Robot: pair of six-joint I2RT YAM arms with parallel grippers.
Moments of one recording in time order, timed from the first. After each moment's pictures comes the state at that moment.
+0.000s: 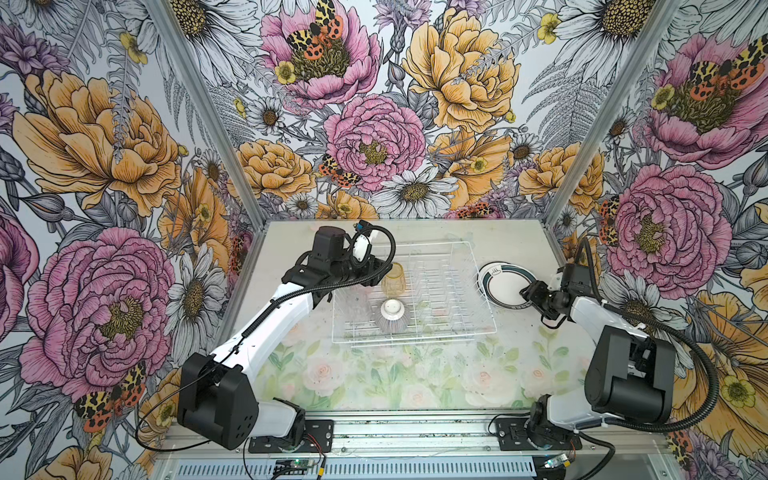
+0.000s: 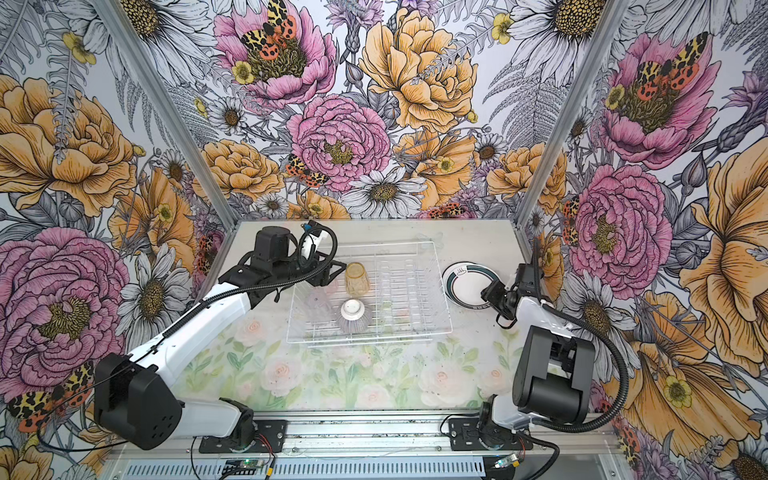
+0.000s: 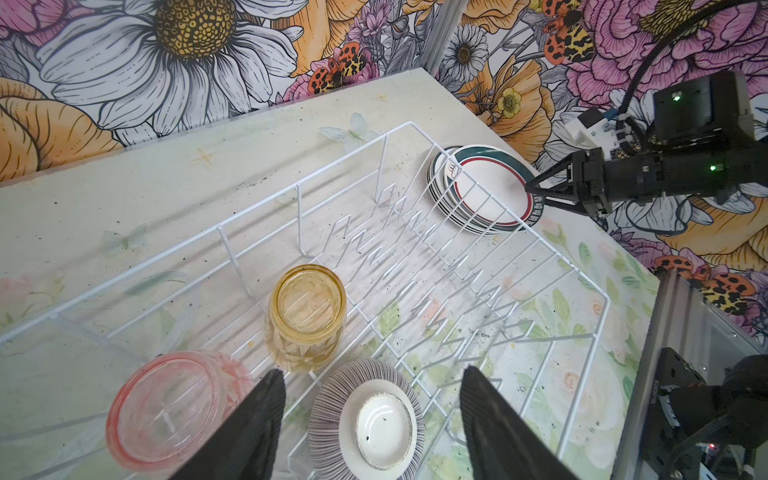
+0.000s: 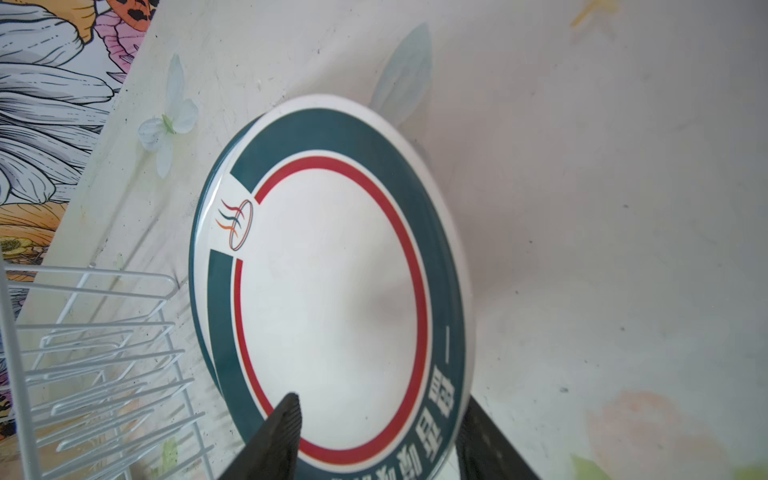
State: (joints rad) left arm -0.38 1.37 1.15 -0.34 0.44 -0.03; right arm -0.34 1.48 0.83 -0.36 -0.34 0.40
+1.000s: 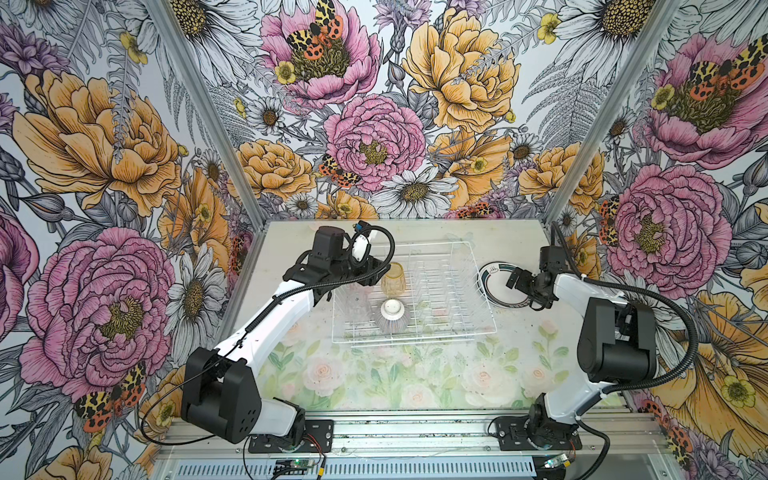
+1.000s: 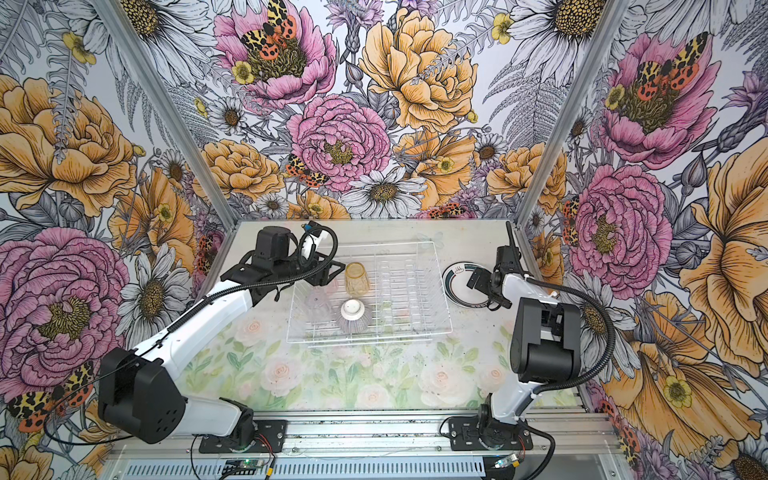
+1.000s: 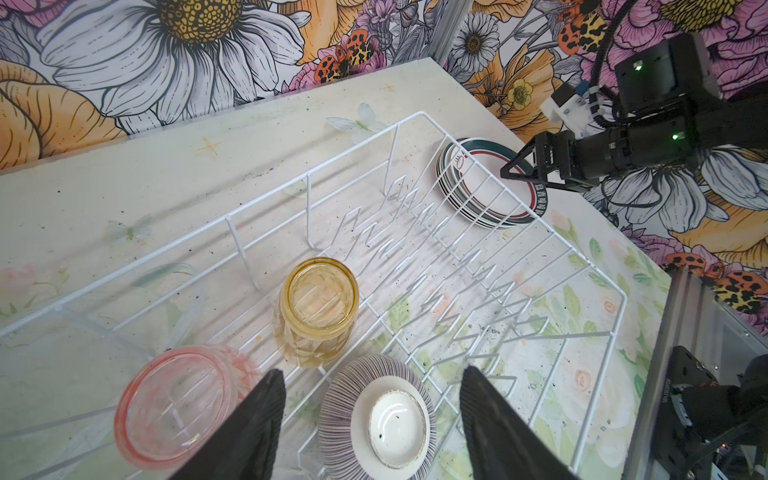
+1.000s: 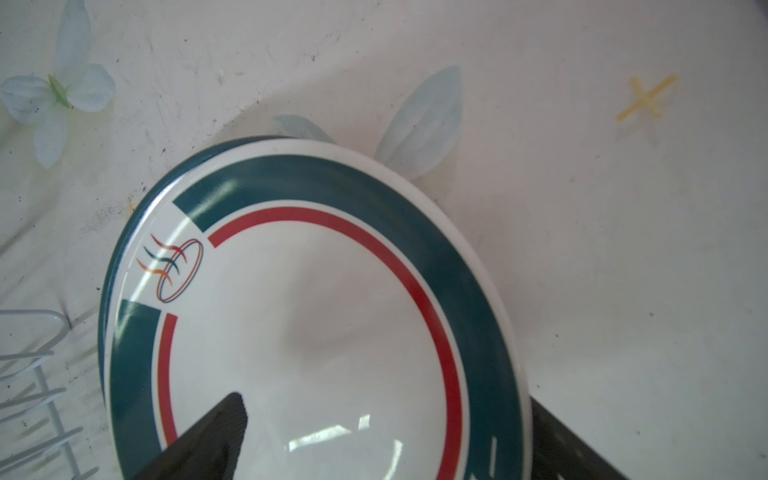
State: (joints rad) left arm -0.36 1.40 1.15 -0.35 0.44 -0.01; right arm -0.19 1.70 1.05 -0.43 -0.10 0.35
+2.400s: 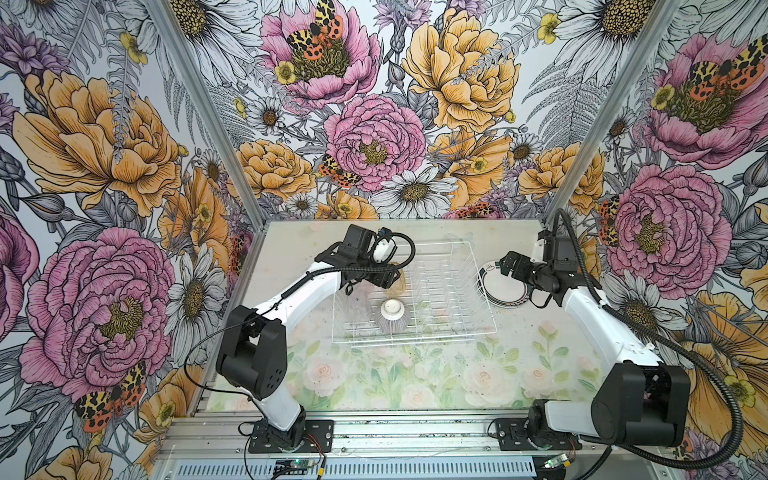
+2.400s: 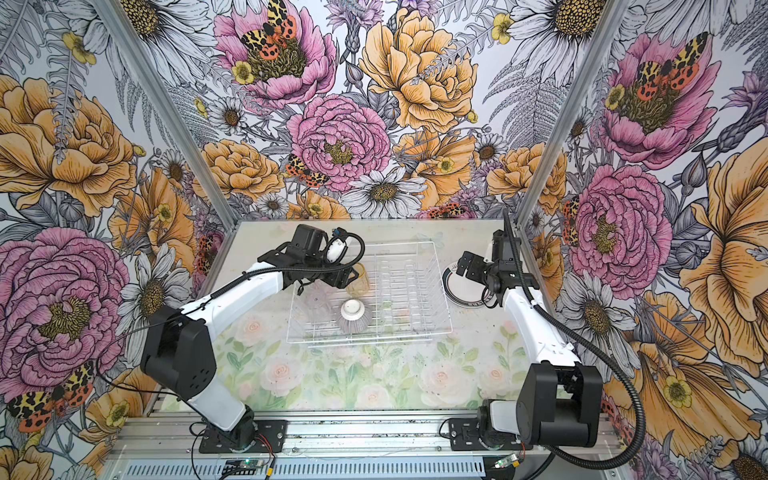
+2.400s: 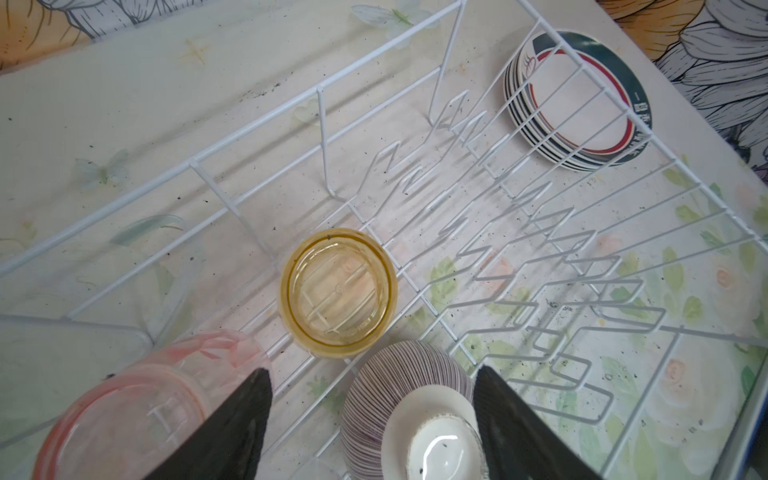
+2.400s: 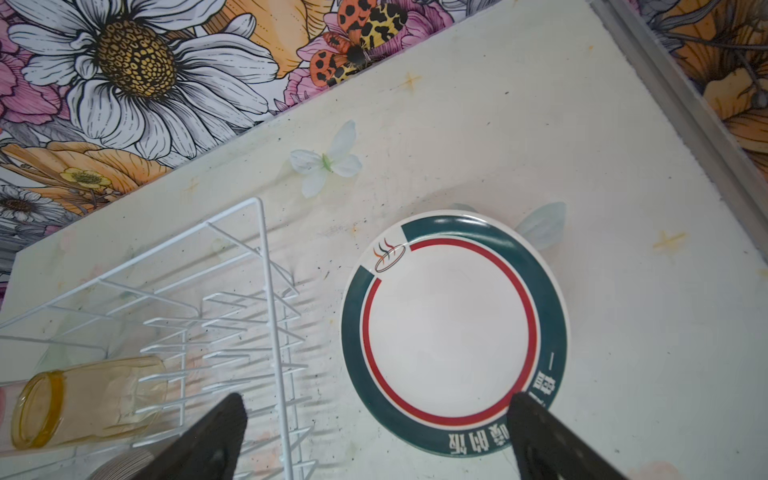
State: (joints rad) left arm -0.46 1.68 1.35 -0.51 0.25 0.04; right arm -0.07 1.32 1.03 -0.47 -0.18 0.32
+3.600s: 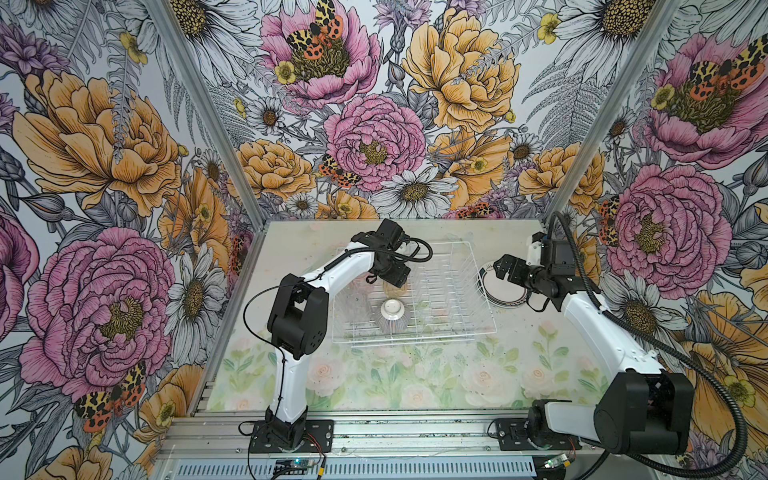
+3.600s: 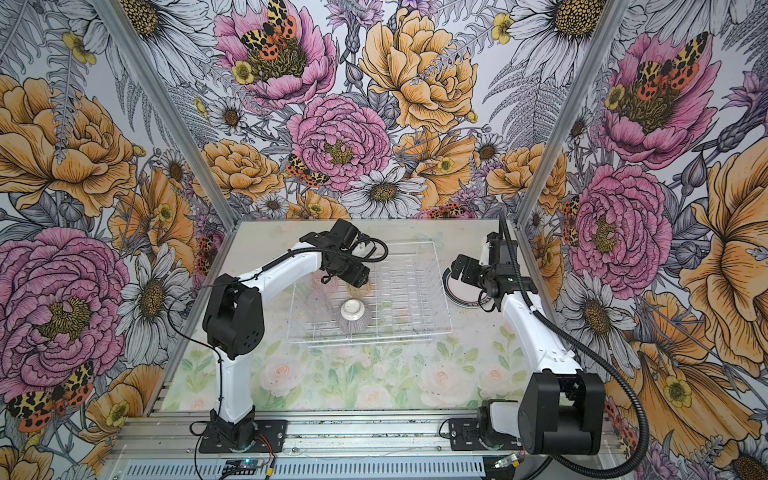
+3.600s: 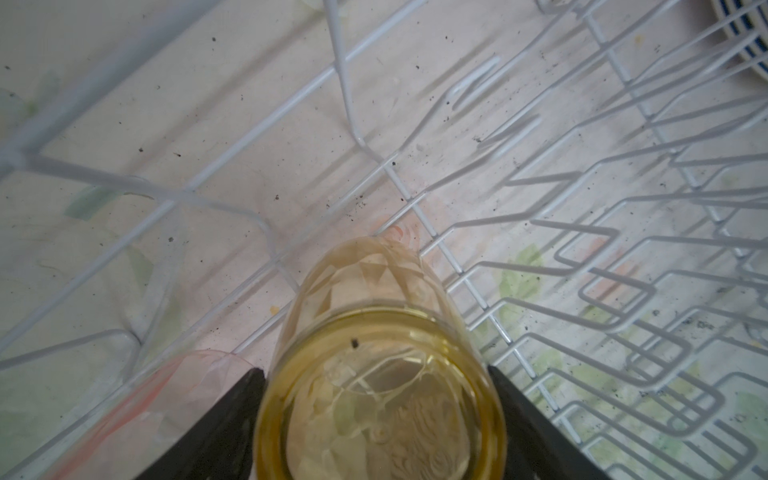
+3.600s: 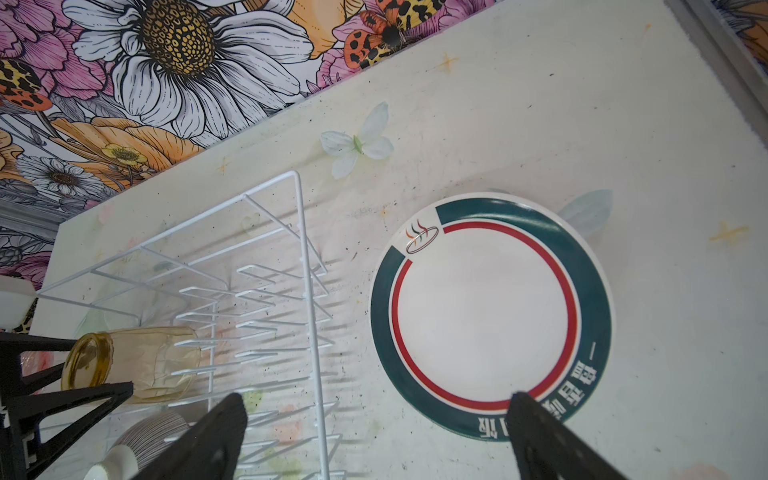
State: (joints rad) left arm -0.54 2.04 1.73 -0.83 0.06 0.05; right arm -0.04 1.29 1.00 -0.47 -0.23 0.32
